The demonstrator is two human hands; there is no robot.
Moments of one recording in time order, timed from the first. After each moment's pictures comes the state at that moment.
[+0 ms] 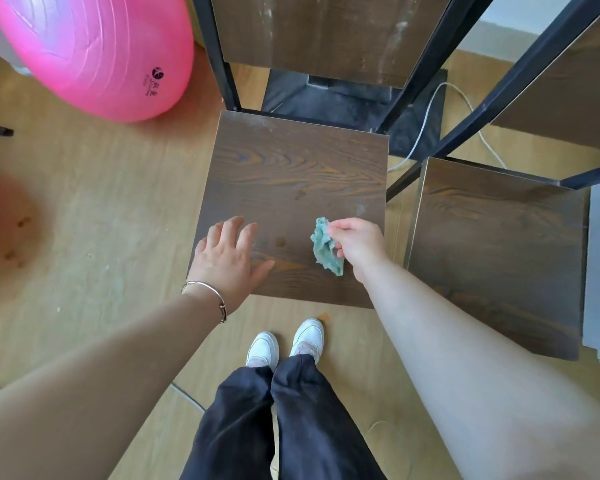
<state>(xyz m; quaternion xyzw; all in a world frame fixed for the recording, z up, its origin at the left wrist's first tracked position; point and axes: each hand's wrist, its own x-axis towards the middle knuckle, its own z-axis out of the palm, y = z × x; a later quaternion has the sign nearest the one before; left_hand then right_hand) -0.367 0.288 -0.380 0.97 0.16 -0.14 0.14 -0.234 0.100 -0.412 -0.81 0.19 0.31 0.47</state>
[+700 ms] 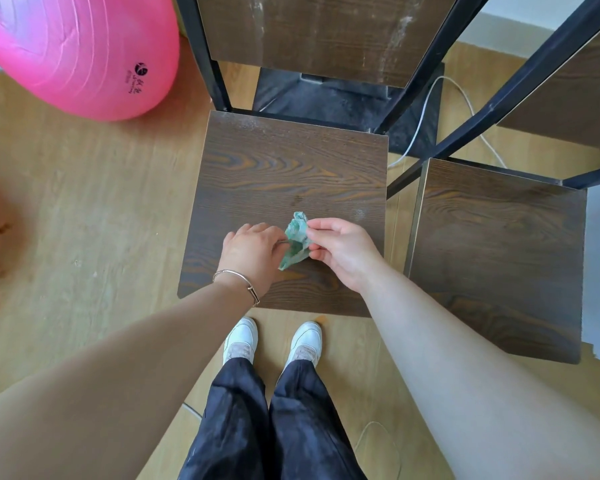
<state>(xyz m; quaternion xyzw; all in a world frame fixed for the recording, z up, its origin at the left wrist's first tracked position) -0.310 0.272 -0.409 0.94 0.16 -0.14 0.25 -0.231 0.120 -0.406 -0.63 0.19 0.41 0.63</state>
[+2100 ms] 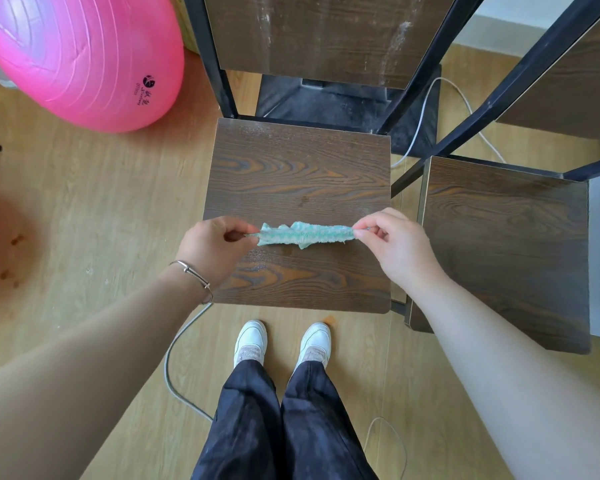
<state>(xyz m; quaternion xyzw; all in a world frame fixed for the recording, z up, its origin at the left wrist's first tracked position) -0.326 0.327 -0.347 0.84 0.32 -0.16 0.41 -0.224 0.063 -0.368 -0.91 -0.15 0.19 0.32</state>
